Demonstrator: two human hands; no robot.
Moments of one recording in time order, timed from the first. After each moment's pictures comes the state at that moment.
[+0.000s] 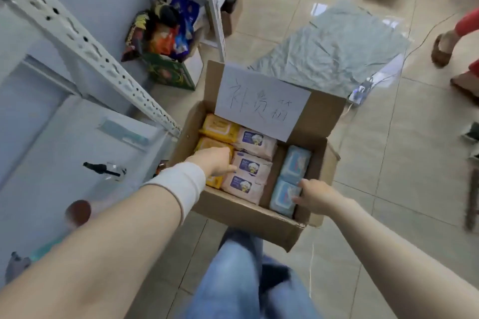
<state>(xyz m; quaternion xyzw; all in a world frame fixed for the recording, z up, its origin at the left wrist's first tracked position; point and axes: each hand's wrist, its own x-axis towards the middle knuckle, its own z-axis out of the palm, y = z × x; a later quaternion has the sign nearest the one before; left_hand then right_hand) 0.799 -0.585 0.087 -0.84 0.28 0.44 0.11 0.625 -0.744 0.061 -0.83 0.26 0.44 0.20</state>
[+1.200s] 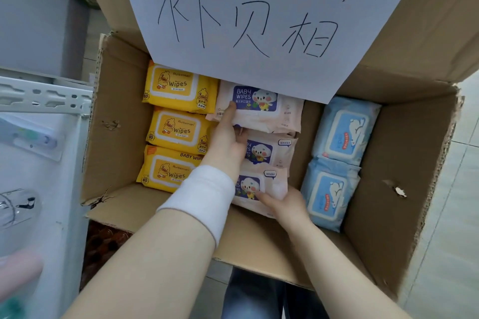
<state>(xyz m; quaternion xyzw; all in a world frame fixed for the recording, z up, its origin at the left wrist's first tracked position) 0.848 -0.683 -0.256 -0.52 -0.43 0.35 -0.65 0.679 -0.686 -0.261 -0.46 0.56 0.21 0.66</state>
